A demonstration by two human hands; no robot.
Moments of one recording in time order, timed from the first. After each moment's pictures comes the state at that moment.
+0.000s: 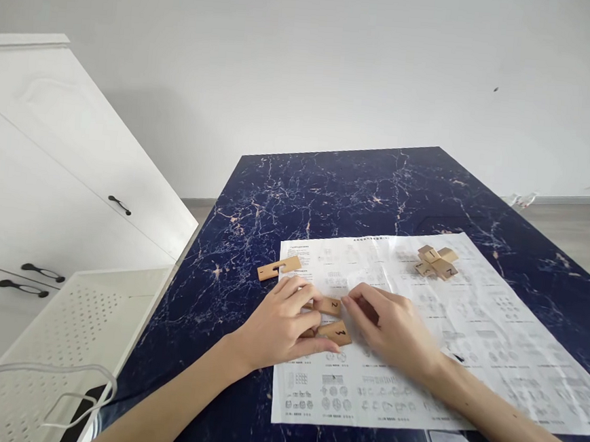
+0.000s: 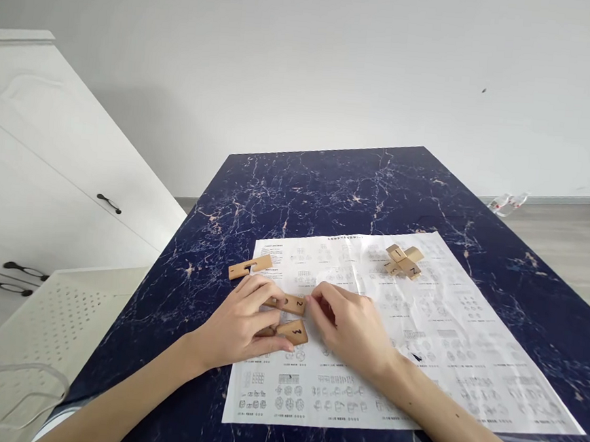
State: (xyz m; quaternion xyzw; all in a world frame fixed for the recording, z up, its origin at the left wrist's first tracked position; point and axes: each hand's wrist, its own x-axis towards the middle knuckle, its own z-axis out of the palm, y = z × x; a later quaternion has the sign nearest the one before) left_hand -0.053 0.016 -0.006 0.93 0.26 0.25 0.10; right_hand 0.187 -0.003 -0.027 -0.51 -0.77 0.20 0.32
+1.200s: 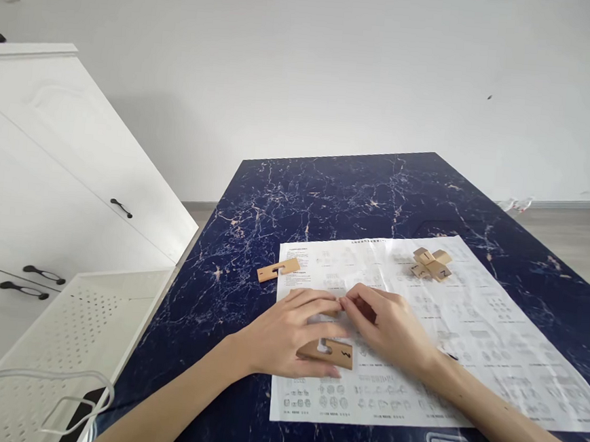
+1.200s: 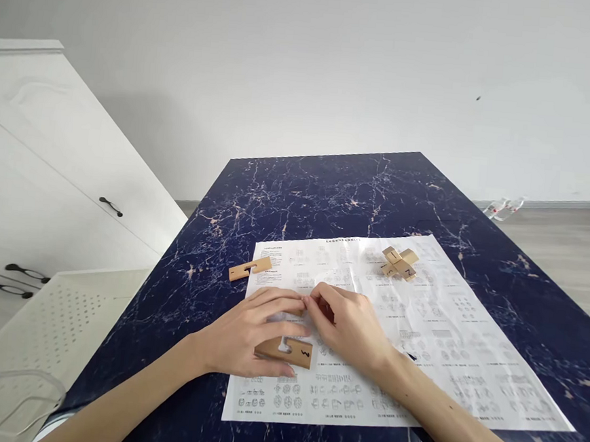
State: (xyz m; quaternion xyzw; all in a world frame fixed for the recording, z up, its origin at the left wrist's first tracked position) left_hand -0.051 0.015 -0.006 0.95 0.19 0.19 0.16; right_hand 0.188 0.000 -0.025 -0.51 -0.76 0.24 0.32
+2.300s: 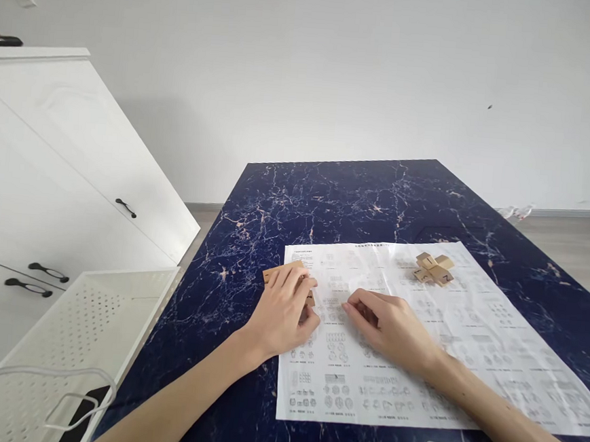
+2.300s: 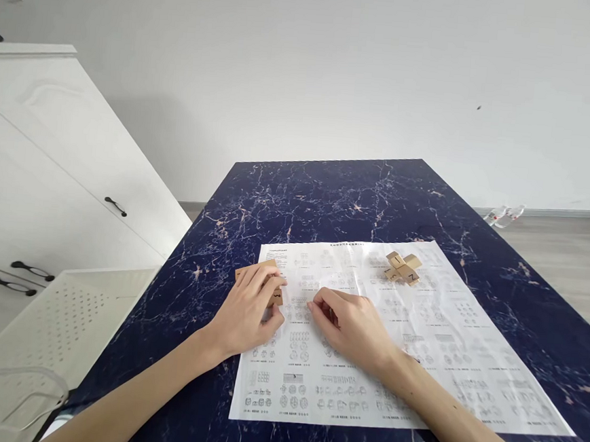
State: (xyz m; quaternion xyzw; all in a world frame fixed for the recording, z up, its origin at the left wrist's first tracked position) left_hand -0.050 0.019 -0.012 0.88 0.42 0.22 0.02; right_hand 0.189 0.000 -0.024 -0.49 -0.79 0.23 0.28
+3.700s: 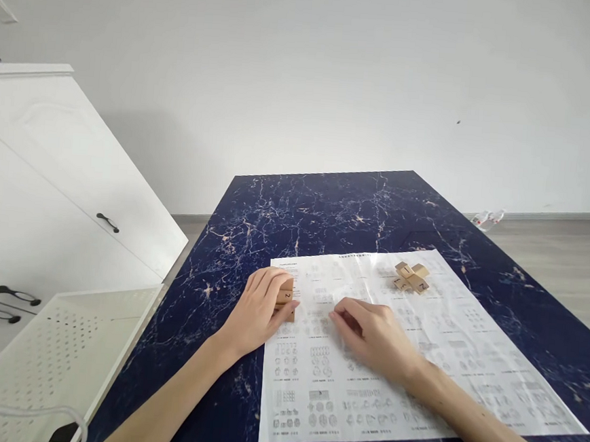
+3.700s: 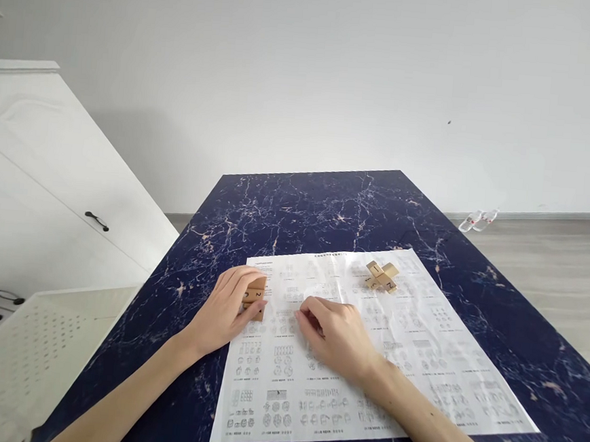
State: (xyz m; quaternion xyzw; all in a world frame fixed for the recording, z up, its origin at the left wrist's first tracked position) left_hand -0.074 0.047 -0.011 0.87 0.42 0.24 0.06; right_hand 0.192 0.005 -0.020 -0.49 -0.79 0.20 0.30
